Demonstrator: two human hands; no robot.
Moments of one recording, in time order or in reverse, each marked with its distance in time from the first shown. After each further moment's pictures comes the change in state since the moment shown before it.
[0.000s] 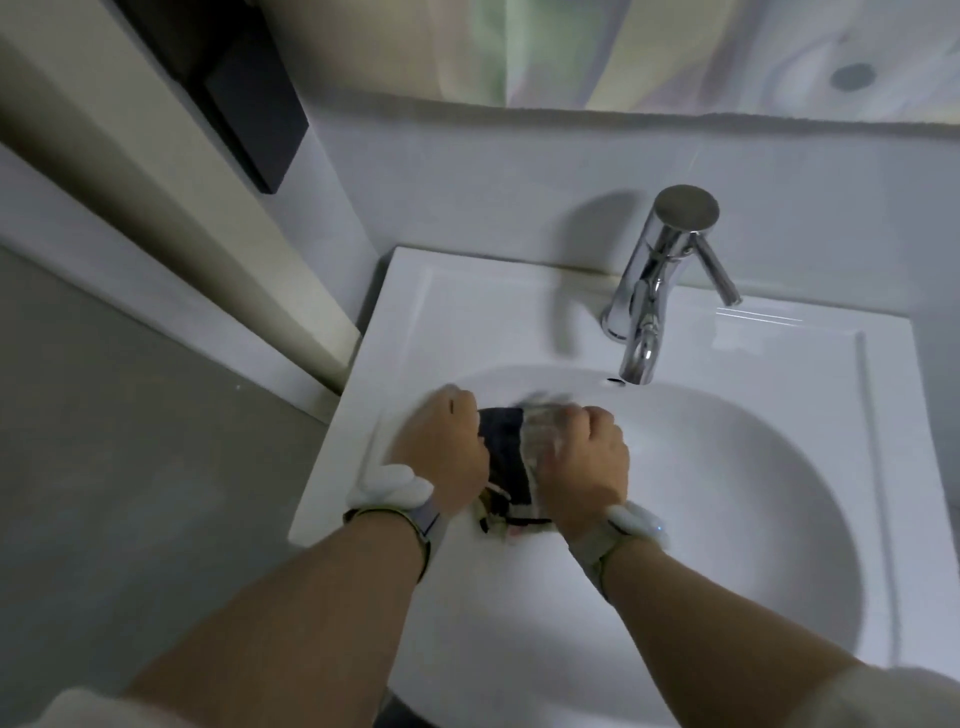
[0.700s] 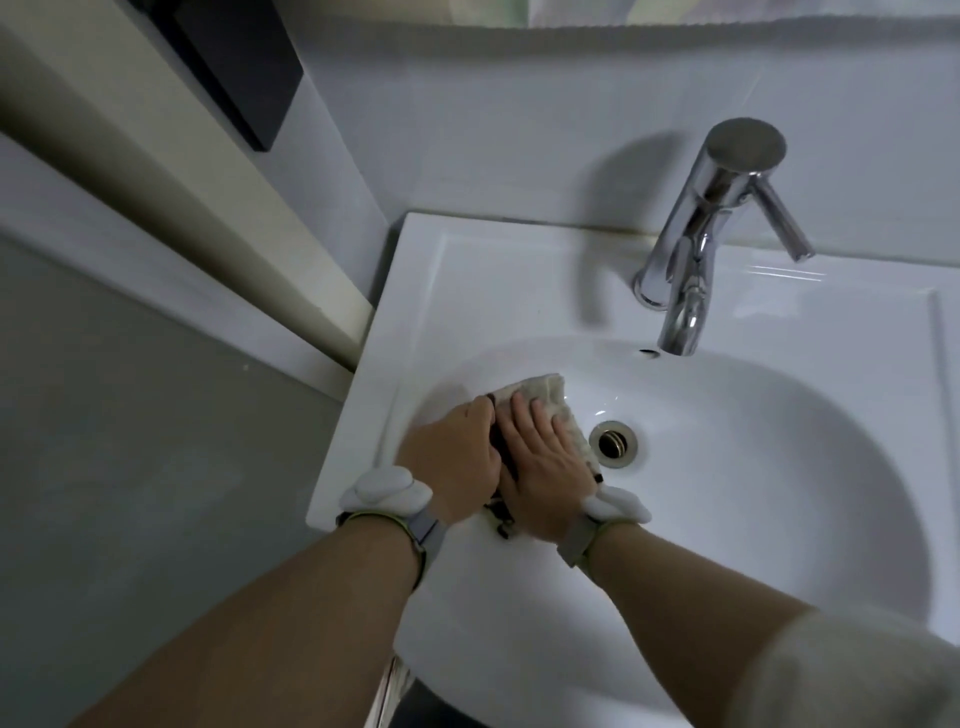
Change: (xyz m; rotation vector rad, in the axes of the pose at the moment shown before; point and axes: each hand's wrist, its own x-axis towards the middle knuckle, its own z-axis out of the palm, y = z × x) left_hand -0.019 -0.007 -0.005 0.008 -0.178 0.031; right_hand -0.030 -0.007 0.061 -0.059 -0.464 -0.418
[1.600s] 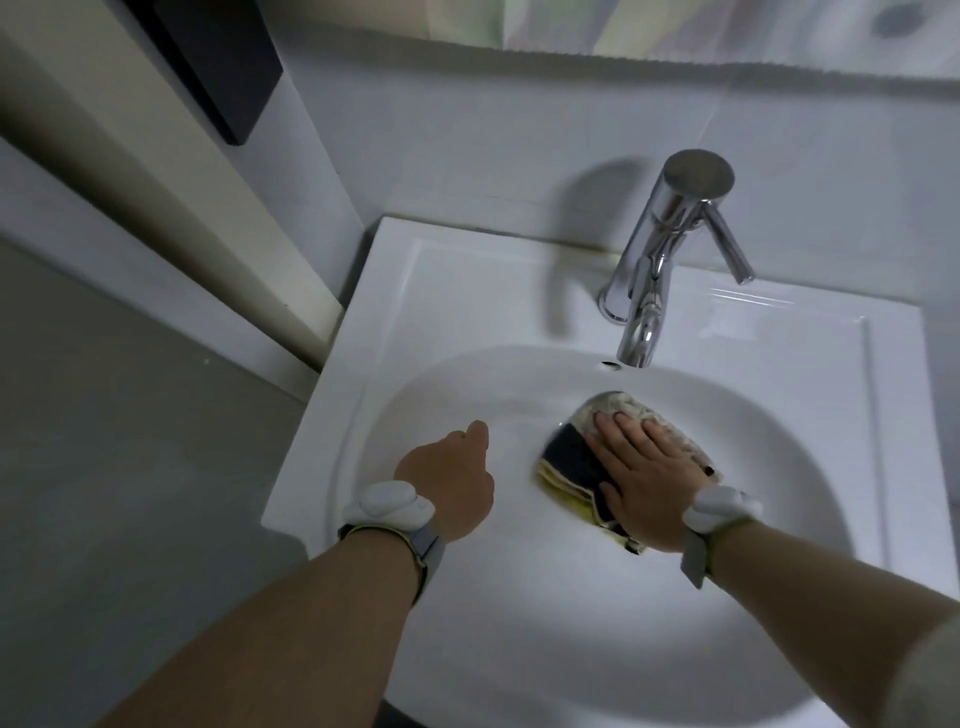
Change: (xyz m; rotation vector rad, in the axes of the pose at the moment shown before) left_hand -0.001 0.026 0.017 0.042 -0.183 -0.044; right_hand -0.050 0.132 -0.072 -0.551 -0.148 -0.051
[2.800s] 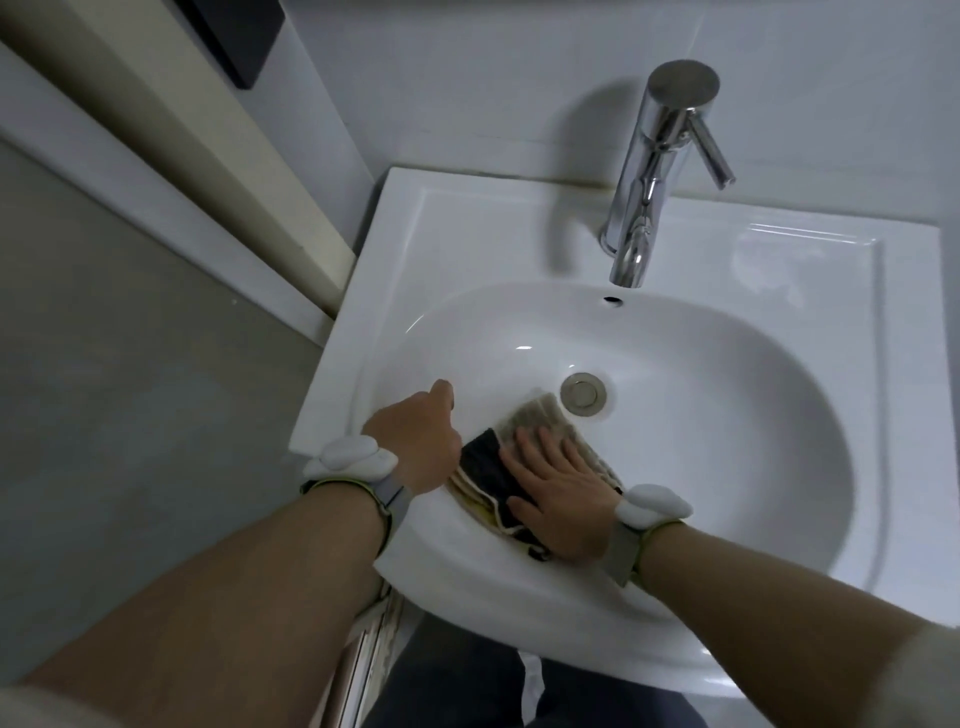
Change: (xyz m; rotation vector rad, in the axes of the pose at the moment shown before) left_hand -0.040 -0.022 -0.005 0.006 -0.029 -0.129; right_hand -0.034 -0.114 -0.015 0.420 -0.265 -0.180
